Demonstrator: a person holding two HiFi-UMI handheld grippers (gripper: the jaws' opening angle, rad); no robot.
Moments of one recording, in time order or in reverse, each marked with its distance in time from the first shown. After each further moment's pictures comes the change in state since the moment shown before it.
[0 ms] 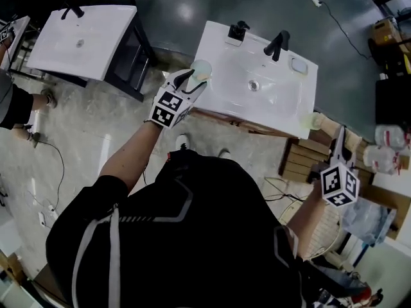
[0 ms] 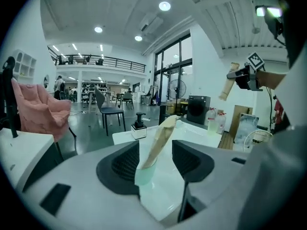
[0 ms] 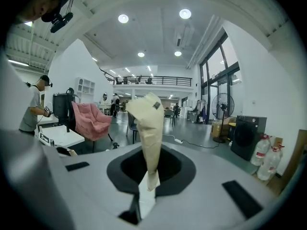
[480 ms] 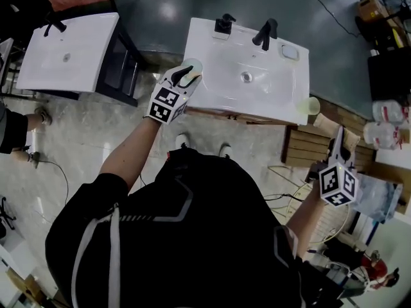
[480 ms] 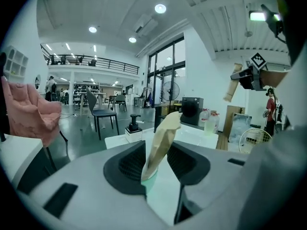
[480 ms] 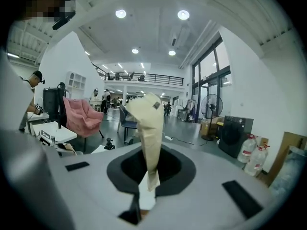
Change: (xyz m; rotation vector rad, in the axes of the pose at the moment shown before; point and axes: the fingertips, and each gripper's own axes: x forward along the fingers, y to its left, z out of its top) left arm 0.026 -0.002 0.003 0.036 -0.033 -0.093; right arm -0.041 -0.007 -0.015 -0.004 0.028 -0.122
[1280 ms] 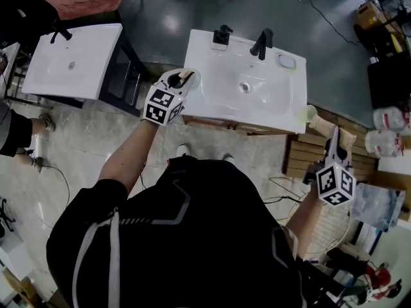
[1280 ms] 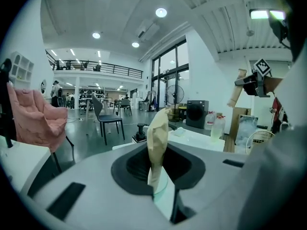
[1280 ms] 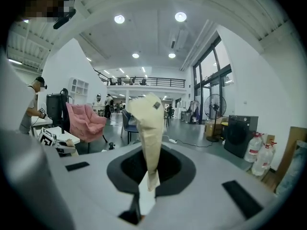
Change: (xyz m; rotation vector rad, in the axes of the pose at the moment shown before) left arm -0.007 0.017 0.031 -0.001 -0.046 0.066; right arm 0.009 -0.004 0.001 0.030 -0.040 0.046
